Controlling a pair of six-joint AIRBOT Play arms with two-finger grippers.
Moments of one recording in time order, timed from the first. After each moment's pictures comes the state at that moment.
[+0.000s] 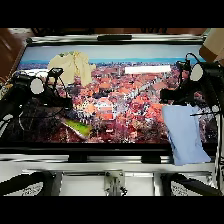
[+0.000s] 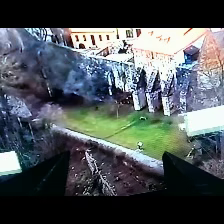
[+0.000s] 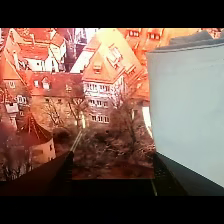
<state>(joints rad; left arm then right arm) -0.28 -1.30 1.25 1.55 -1.26 -1.61 0.06 -1.33 1.38 -1.53 1.44 1.68</state>
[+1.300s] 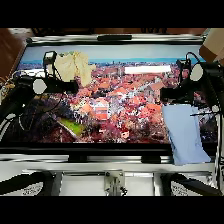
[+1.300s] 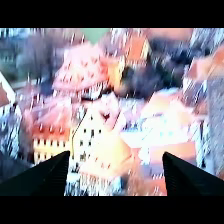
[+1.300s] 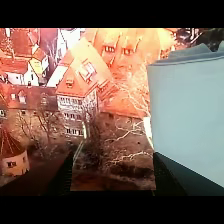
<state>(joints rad) -0.28 -1.32 1.24 1.51 -0.75 -1.75 0.06 -1.33 1.38 -1.53 1.39 1.68</state>
